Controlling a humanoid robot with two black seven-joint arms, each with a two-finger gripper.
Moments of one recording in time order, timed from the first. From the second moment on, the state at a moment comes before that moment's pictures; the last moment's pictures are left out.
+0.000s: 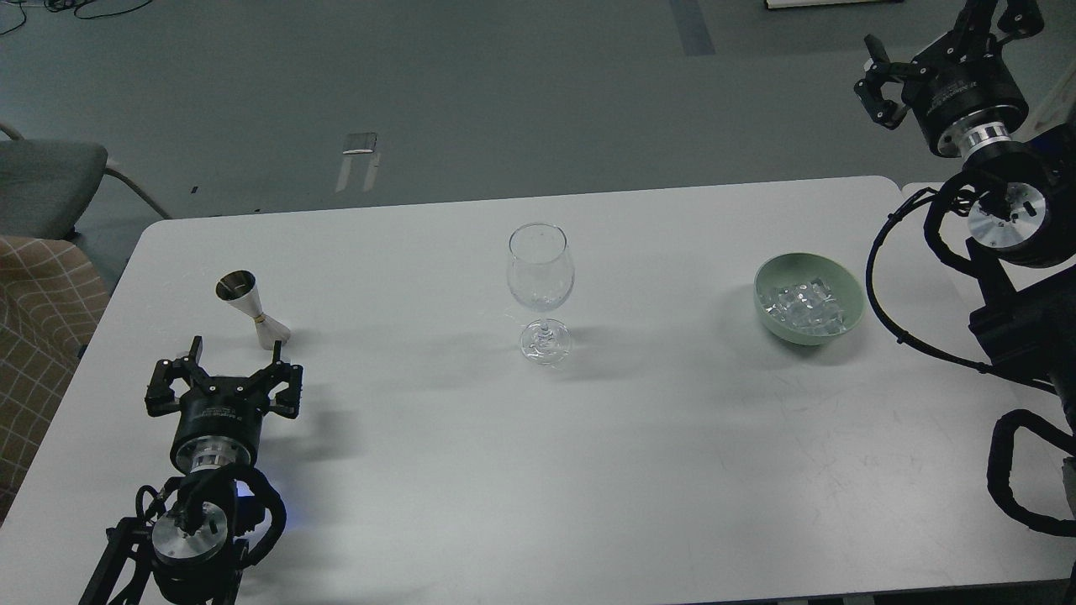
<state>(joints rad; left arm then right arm) 0.09 0.01 -1.58 -1.38 0.05 0.03 -0.16 0.77 -0.23 1.46 0.70 -0.51 0.25 0.10</state>
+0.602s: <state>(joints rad) -0.06 0.02 -1.58 -1.21 0.05 0.04 -0.13 0.76 -0.27 1.46 0.70 -0.51 0.17 0.10</state>
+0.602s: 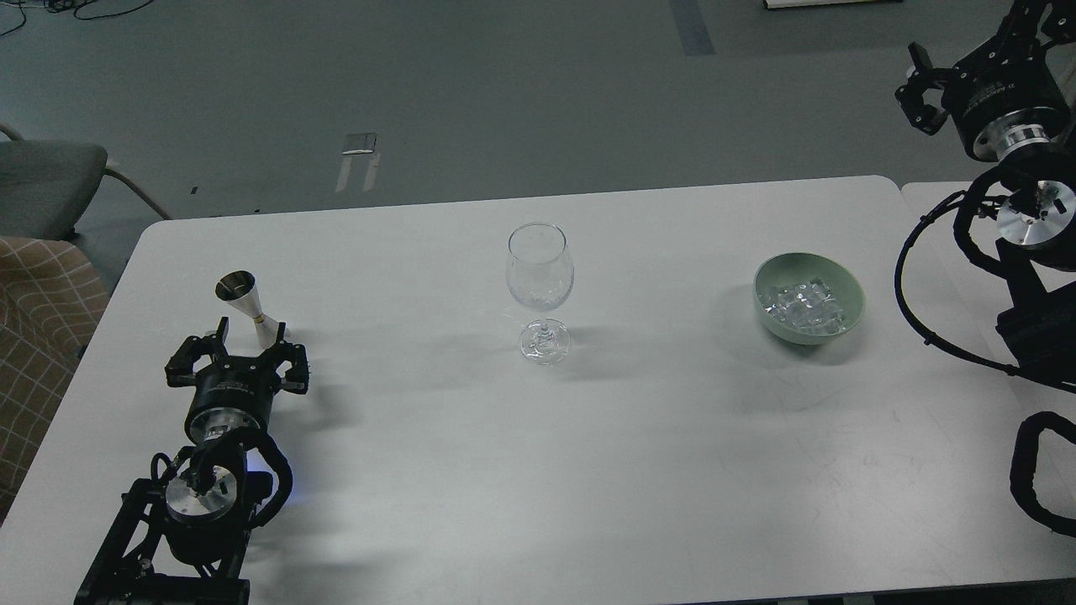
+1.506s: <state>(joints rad) -0.27 0.04 -1.60 -0.91 -0.01 -0.01 -0.13 0.76 -0.27 1.46 0.69 -0.51 0.12 0.10</state>
